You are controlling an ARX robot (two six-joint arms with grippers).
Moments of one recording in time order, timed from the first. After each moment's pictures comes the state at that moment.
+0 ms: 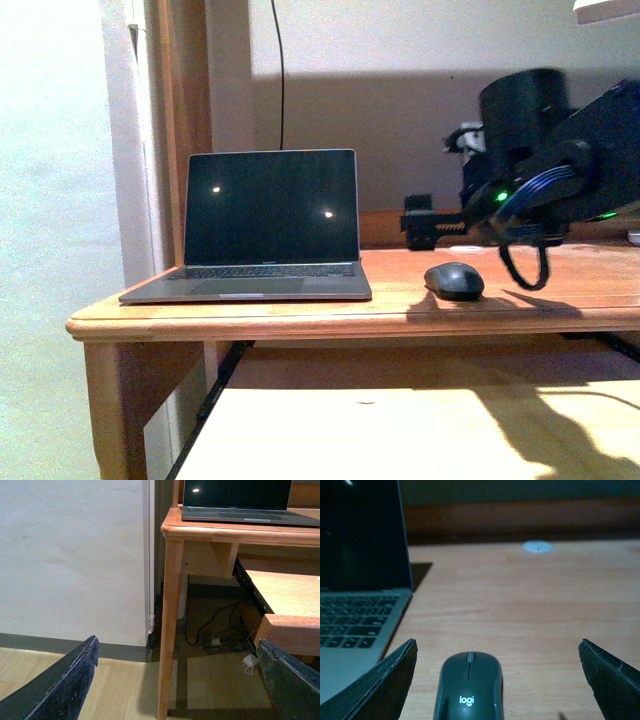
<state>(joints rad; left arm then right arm) -0.01 0.01 0.01 0.00 0.00 -0.01 0.32 1.91 1.56 0.31 0.21 0.05</state>
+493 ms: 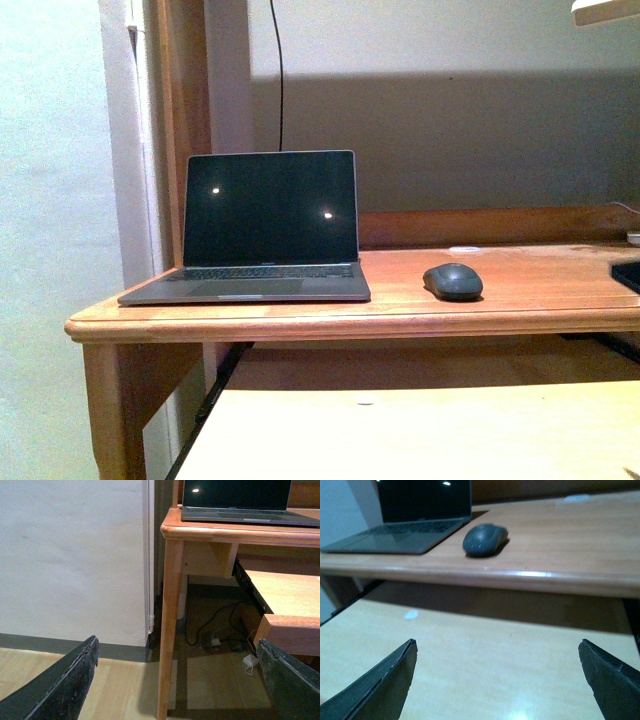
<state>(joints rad) -0.01 0.01 0.01 0.00 0.00 -0.01 -0.09 1.31 0.51 0.77 -0.58 0.08</state>
